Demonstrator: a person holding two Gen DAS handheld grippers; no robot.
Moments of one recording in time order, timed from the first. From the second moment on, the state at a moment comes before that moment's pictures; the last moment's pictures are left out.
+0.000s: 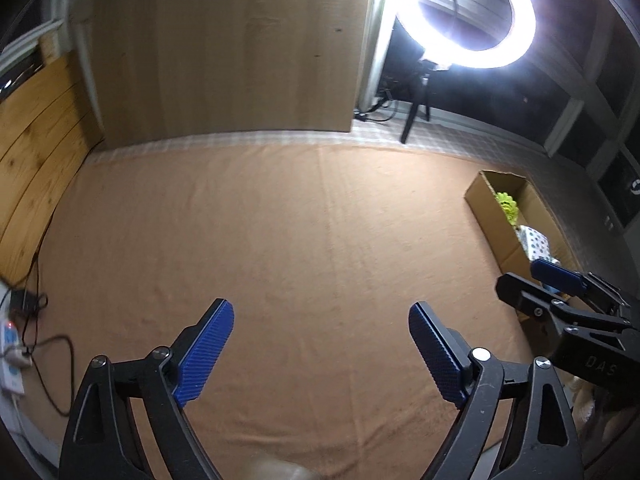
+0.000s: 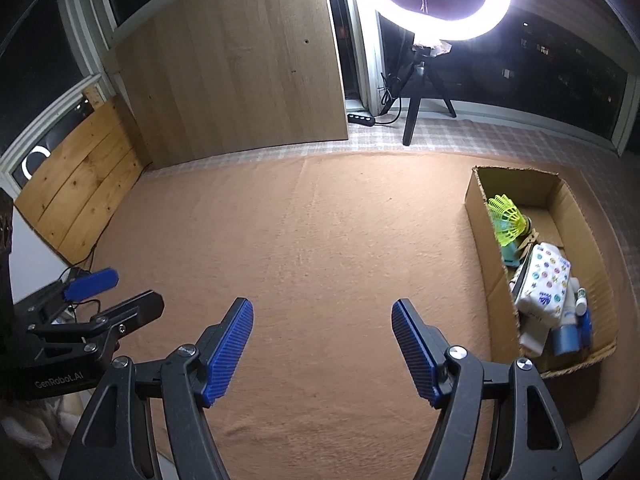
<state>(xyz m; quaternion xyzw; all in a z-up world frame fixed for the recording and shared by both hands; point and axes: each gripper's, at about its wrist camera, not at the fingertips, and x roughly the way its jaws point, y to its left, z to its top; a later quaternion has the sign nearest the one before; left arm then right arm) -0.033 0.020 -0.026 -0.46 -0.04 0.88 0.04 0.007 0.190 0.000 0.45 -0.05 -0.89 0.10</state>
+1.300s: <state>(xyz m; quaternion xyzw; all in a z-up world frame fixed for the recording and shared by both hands) -0.029 0.018 -0.046 -0.48 -0.03 0.88 0.02 0.015 0.184 -0.008 0.44 -0.02 -0.89 0.06</state>
